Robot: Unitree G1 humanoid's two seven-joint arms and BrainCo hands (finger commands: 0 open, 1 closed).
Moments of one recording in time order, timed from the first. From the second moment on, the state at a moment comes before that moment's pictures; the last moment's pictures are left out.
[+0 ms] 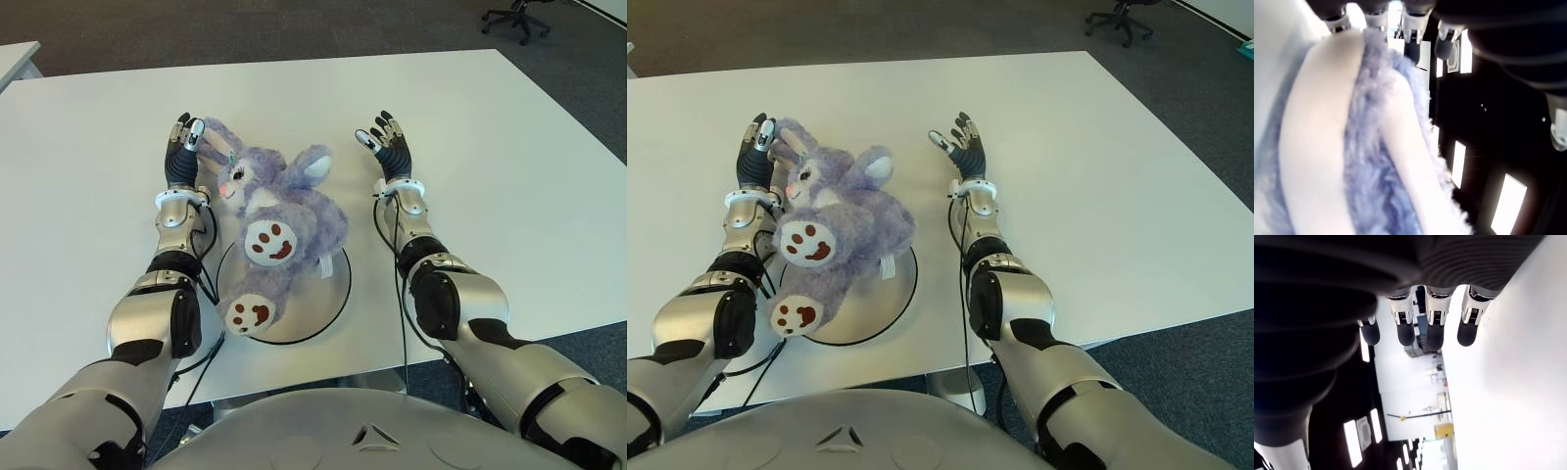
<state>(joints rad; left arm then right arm) -0.60 0.20 0.30 1.14 -0.15 -0.51 -0.06 -0.81 0.00 -0.31 1.27 -0.02 -0.50 0.02</state>
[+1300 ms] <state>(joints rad) -0.60 0.20 0.30 1.14 -0.15 -0.51 -0.06 -0.81 0.01 -0.31 1.27 -0.02 -0.50 0.01</state>
